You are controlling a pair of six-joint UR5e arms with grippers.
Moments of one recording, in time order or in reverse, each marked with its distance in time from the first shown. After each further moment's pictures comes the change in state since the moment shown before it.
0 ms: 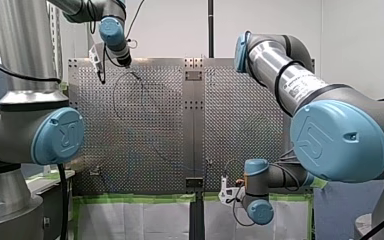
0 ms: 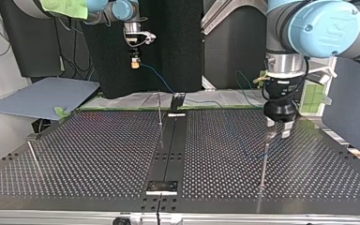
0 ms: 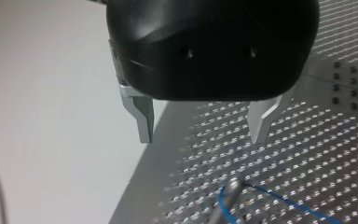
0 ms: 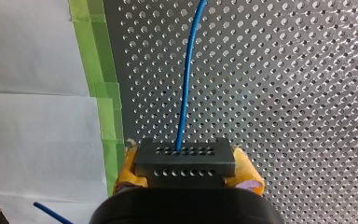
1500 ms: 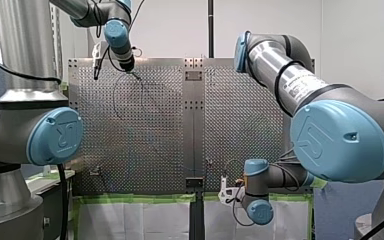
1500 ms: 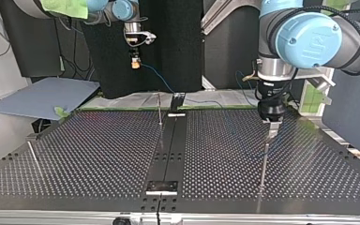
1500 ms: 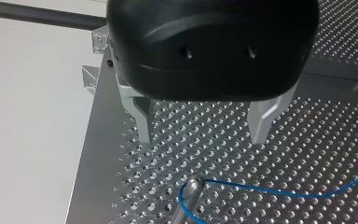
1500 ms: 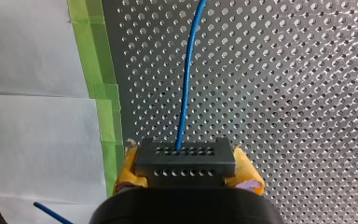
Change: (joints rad) left arm -0.032 -0.048 0.025 -0.044 -0.031 0.311; right arm 0.002 0.000 0.000 -0.003 -0.001 0.000
